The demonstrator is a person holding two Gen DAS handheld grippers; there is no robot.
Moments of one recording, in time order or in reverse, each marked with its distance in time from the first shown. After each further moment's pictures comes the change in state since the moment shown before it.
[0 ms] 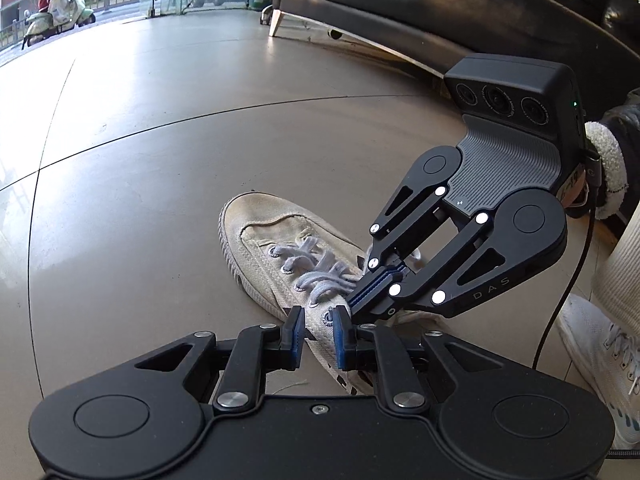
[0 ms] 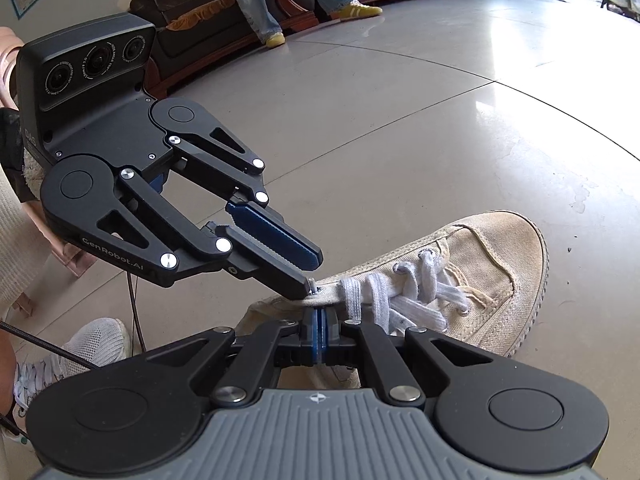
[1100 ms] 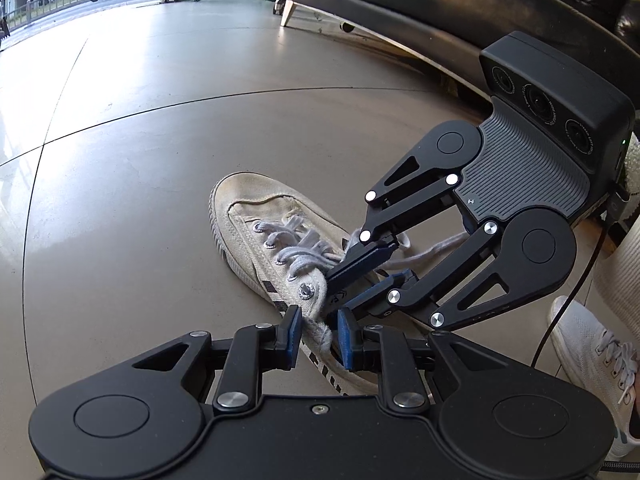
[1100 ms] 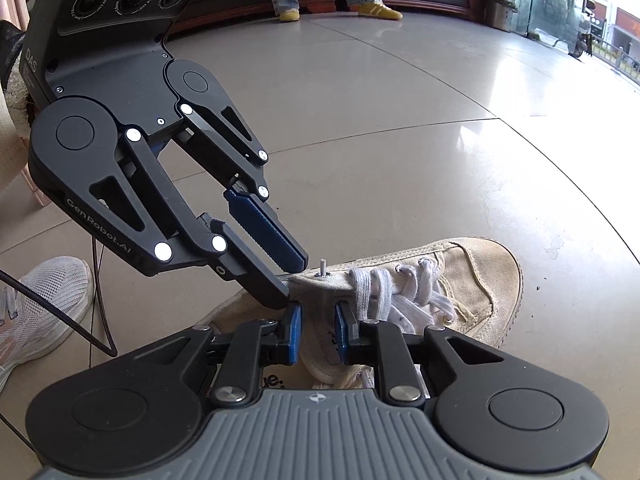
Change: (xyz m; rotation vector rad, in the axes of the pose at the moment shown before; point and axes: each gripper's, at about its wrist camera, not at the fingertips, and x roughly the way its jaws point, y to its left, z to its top) left arm 0.004 -0.016 -0.003 -0.035 0.021 0.003; right arm 0.009 0.055 0.008 -0.279 0.061 -0.181
